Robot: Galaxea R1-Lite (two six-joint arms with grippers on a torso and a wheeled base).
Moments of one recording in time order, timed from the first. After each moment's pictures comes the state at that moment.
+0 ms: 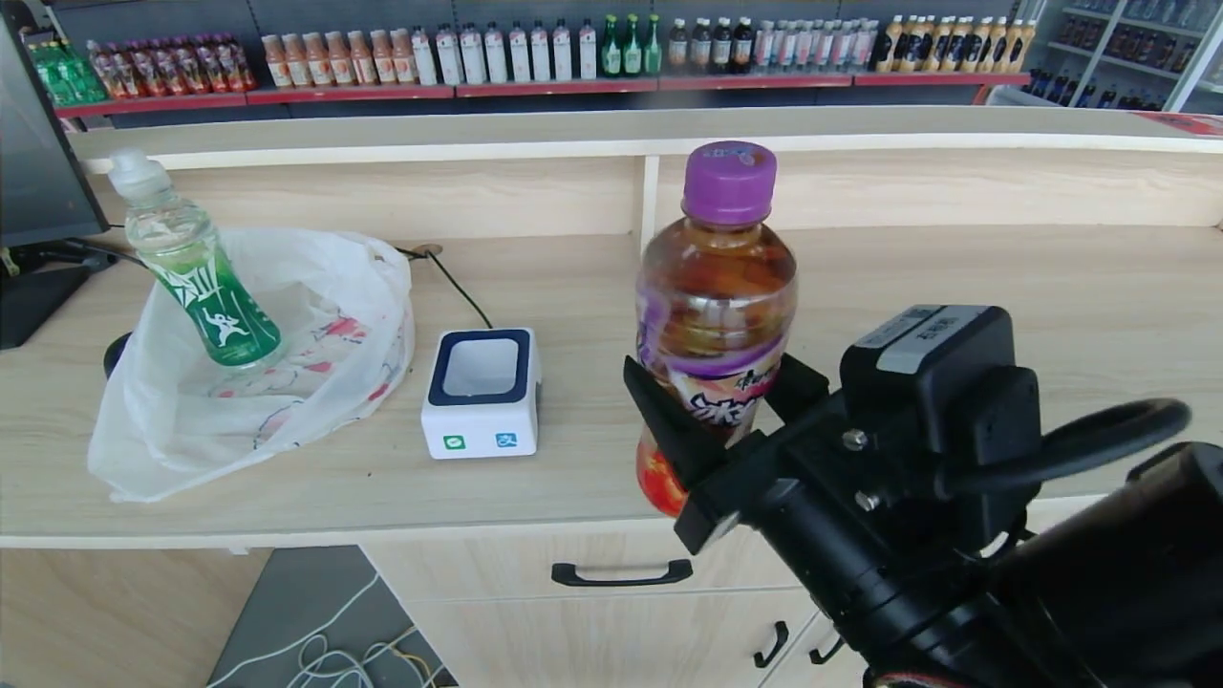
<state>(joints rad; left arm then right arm) 0.00 0.00 0.00 0.00 0.00 0.00 1.04 1.75 -0.60 -1.57 -0.42 -0.36</state>
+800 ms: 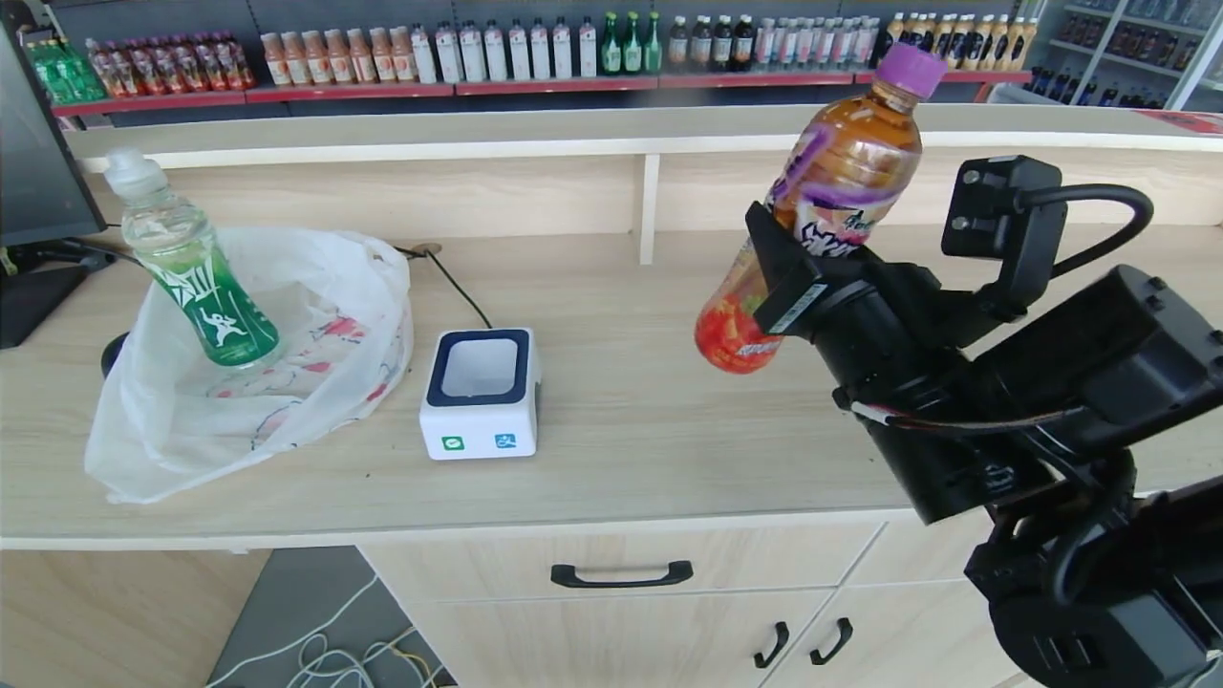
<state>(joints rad) 0.00 0.00 0.00 0.00 0.00 0.00 0.72 1.81 -0.79 -1.57 -0.39 0.00</state>
